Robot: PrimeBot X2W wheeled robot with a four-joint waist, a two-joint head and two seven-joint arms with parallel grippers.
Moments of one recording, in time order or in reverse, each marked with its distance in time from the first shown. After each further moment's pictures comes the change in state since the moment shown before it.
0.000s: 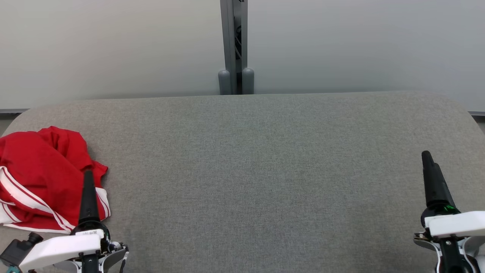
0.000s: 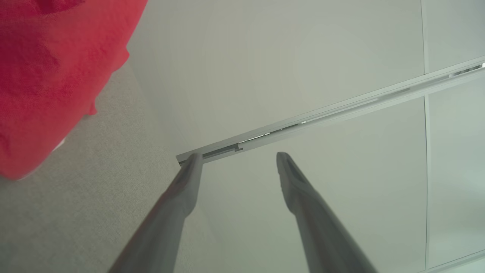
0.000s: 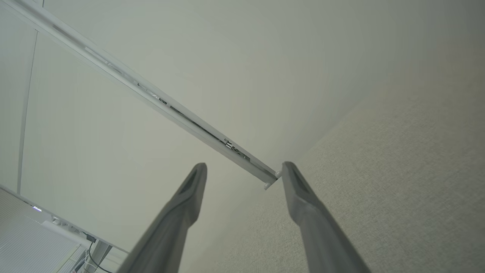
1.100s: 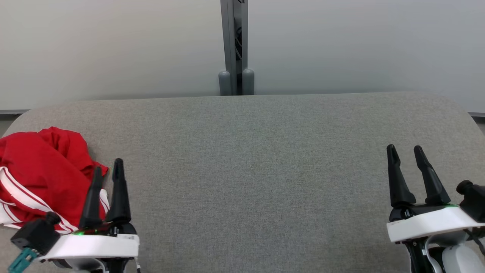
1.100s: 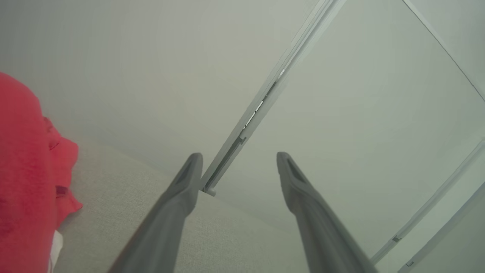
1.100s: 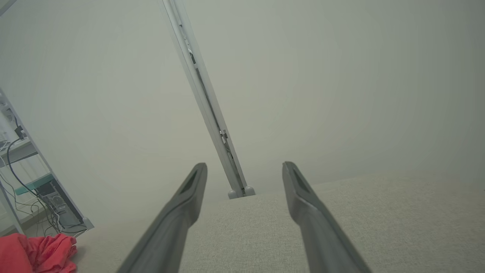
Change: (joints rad) left arm 0.043 0.002 -0.033 -0.157 0.631 0.000 -0.061; right arm -0.020 0.009 0.099 -0.062 -0.618 0.001 -0.110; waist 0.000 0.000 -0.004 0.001
